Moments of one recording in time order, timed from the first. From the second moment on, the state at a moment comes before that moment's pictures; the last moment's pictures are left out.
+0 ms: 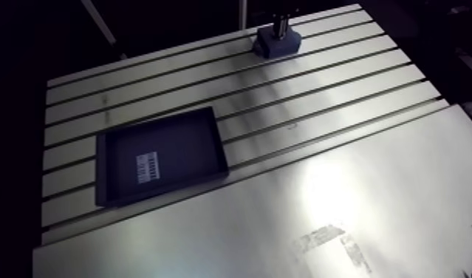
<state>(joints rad) -0.35 -0.89 1.40 -1.95 -1.61 -1.94</state>
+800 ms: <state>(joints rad) -0.35 -0.88 1.41 -1.95 -1.62 -1.94</state>
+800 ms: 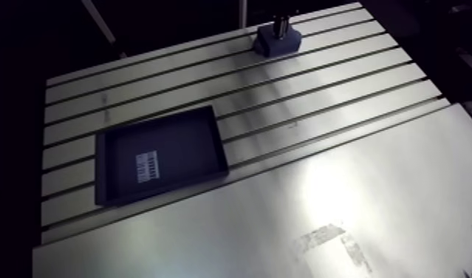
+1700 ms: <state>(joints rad) -0.35 -0.92 1.40 -1.94 -1.61 -1.94</state>
